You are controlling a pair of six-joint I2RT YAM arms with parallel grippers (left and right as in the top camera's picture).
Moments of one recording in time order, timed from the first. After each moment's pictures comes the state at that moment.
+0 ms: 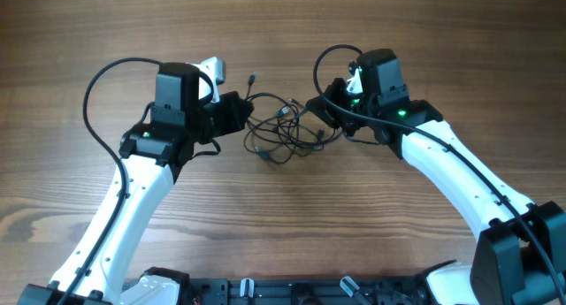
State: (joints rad) left arm -0.22 1.33 0.99 -0.47 0.40 -0.52; right arm 0.37 1.58 1.06 -0.30 -0.50 1.07
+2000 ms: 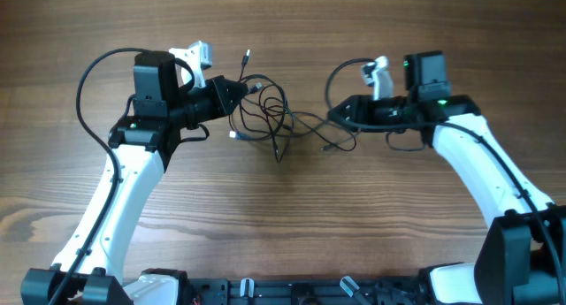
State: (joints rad) left arm -0.11 1.39 0.99 -0.29 0.63 -0.50; right arm 0.17 1.58 1.05 -0.53 -0.78 0.17
